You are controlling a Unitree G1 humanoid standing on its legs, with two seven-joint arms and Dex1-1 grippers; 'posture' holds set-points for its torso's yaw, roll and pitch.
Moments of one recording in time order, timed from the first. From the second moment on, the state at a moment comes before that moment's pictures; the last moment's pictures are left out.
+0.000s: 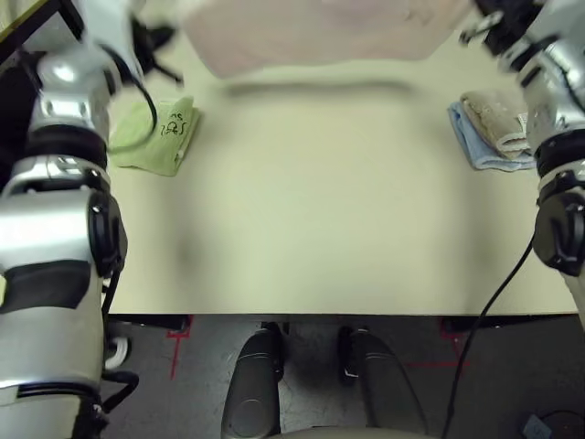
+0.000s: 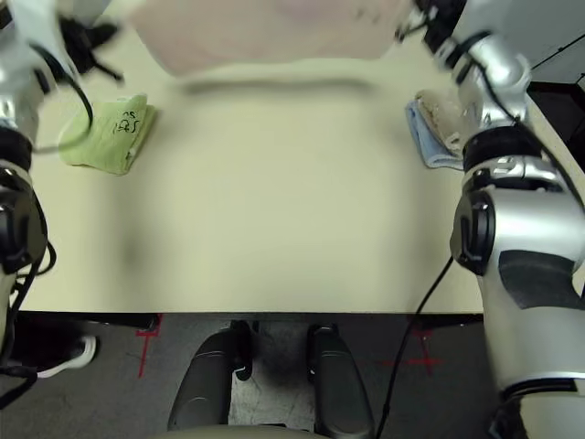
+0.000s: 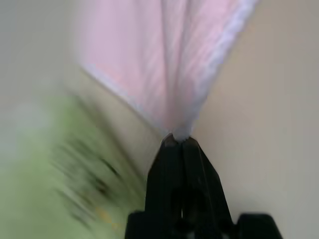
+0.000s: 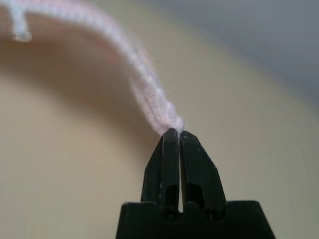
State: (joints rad) left arm -1.25 0.72 -0.15 1.21 0.15 0.19 -1.04; right arm -1.19 -0.59 0.03 1.23 -0.06 -0.18 0.89
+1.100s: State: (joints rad) left arm -1.16 1.12 -0.73 0.67 -0.08 0.13 -1.61; right arm -1.01 -0.88 0.36 0.89 -0.12 -0.28 1.61
